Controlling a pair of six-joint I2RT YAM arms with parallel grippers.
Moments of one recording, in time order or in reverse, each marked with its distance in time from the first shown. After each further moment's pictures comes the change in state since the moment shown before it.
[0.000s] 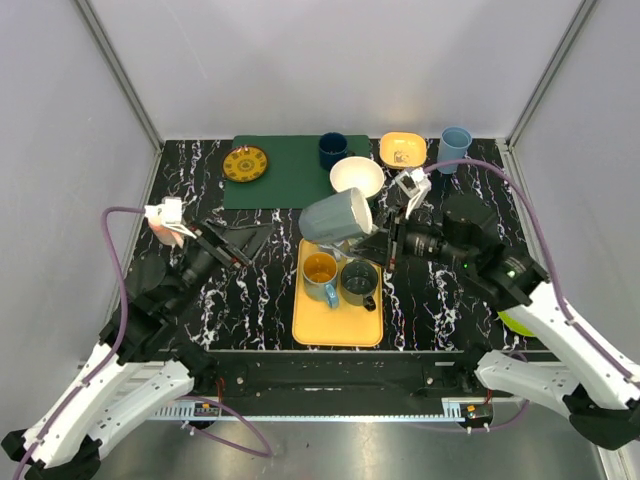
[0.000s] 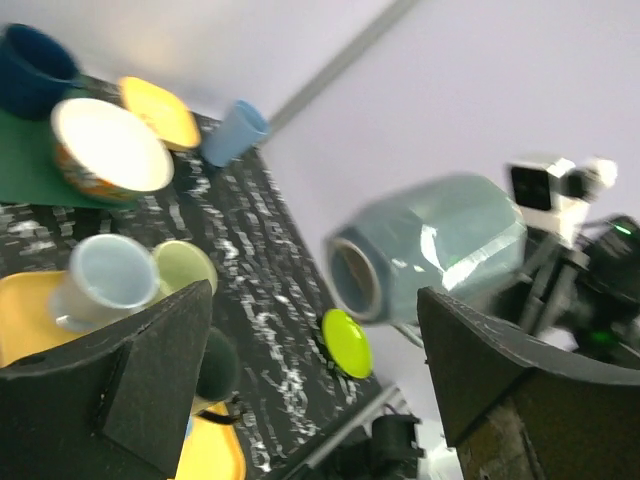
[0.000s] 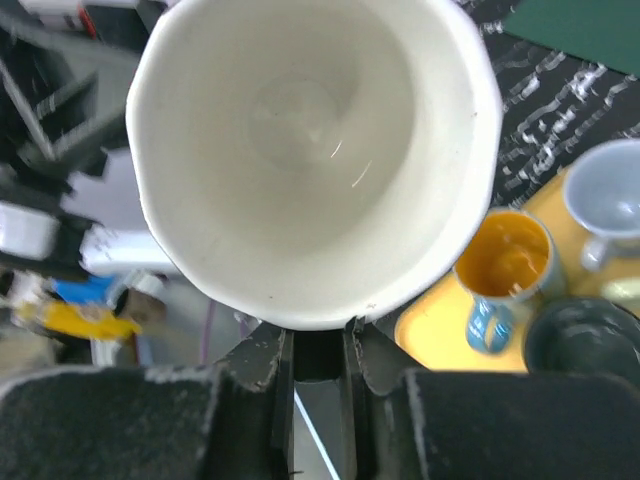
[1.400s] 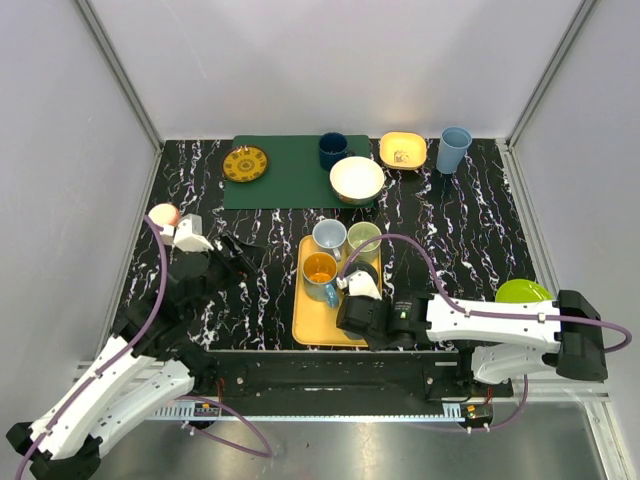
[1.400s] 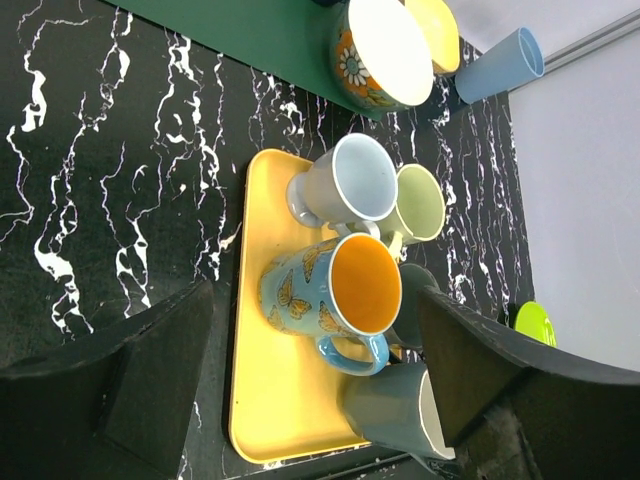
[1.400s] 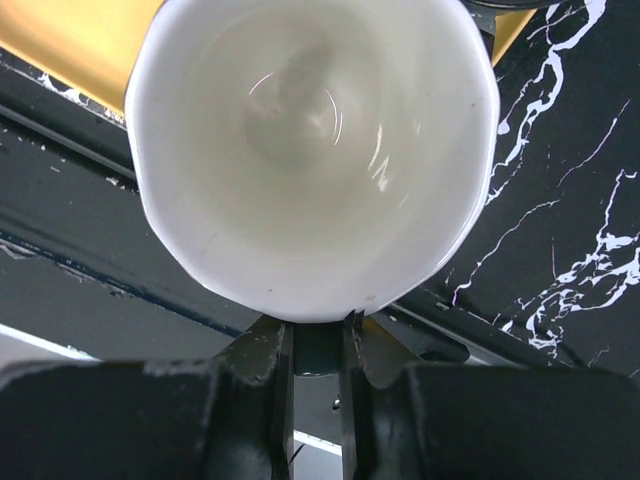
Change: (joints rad) left arm 0.000 0.005 -0.066 -0.438 -0.319 -0.013; right arm 0.613 0.303 -0.208 -0.582 0.739 0.145
